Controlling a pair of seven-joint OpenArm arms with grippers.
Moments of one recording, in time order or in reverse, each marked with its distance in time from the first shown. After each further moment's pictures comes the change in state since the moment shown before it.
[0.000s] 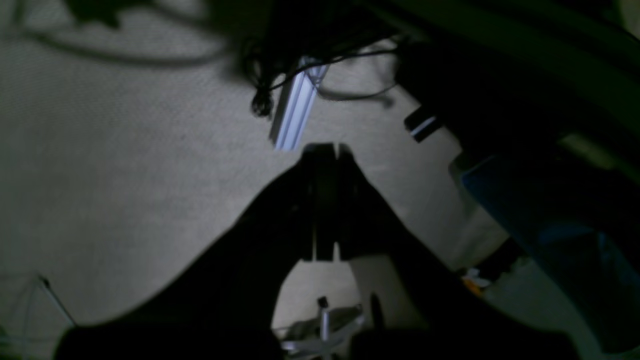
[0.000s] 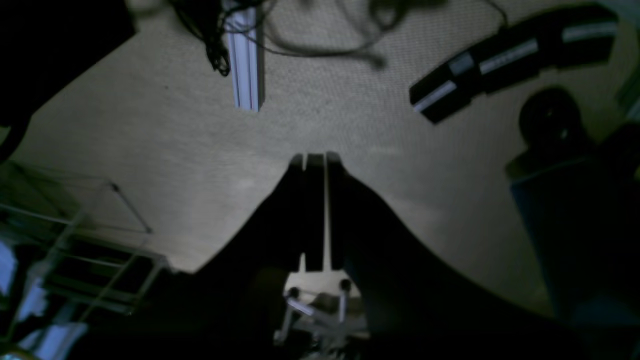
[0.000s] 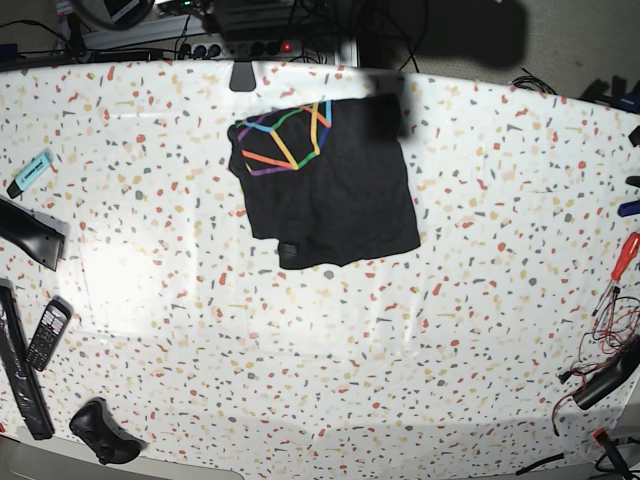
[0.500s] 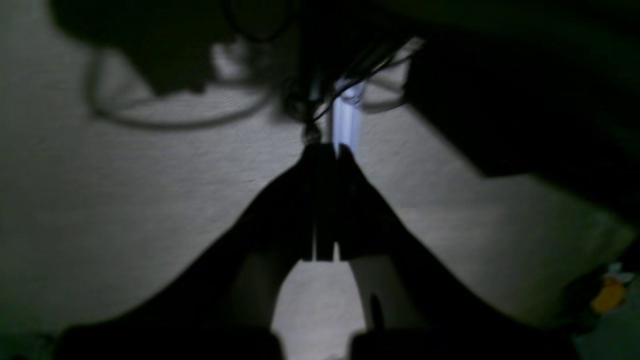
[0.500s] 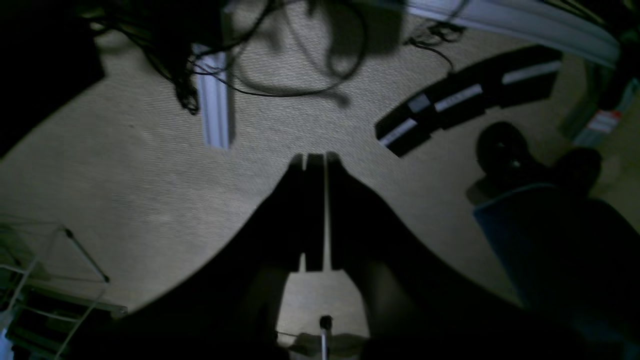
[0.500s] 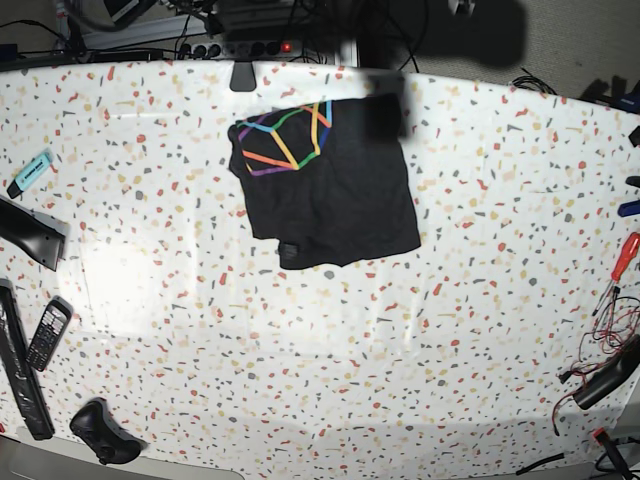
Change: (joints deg) left arm -2.0 1.8 17.0 -0.9 6.9 18.2 -12.2; right arm 0.0 -0.3 -1.1 -2.0 -1.1 -6.2 8.8
